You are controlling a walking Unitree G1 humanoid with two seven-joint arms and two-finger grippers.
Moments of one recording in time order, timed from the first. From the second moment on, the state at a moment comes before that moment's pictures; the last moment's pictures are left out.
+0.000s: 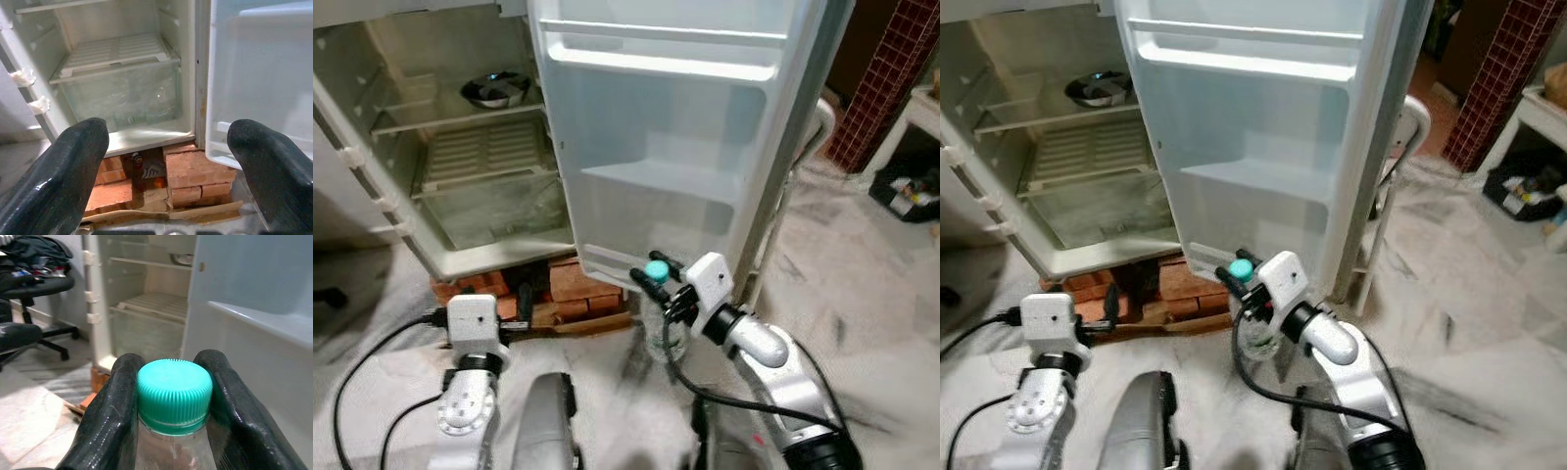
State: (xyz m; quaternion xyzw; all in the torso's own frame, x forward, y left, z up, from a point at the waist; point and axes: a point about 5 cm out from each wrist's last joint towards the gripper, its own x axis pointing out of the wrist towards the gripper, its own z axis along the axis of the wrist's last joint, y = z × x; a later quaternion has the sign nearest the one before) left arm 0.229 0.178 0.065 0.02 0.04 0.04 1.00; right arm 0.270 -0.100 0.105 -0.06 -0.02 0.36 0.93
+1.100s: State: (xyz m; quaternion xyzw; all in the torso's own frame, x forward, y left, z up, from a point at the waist) left arm 0.231 0.174 0.068 0.02 0.03 0.02 1.00; right arm 0.289 -0.115 0.119 -0.09 -0.08 0.27 0.96
